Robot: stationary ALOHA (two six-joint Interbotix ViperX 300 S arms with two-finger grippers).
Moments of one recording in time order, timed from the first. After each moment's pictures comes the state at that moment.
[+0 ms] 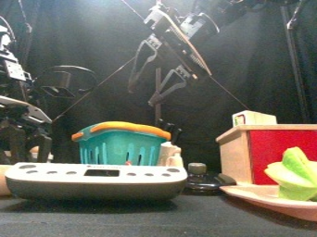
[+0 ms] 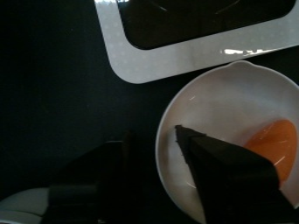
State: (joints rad) left arm -0.13 -0.19 1.10 0.35 0.16 -0.38; right arm 0.24 0.11 0.36 -1.18 0.65 1.80
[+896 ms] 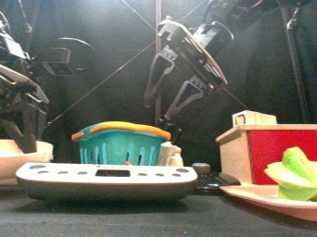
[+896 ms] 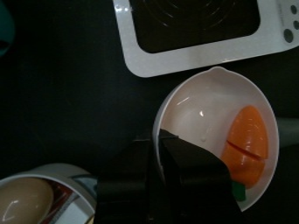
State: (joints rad) left arm -0.16 -0.41 1.09 0.27 0.33 -0.37; right arm 0.27 0.08 0.43 -1.07 0.65 1.80
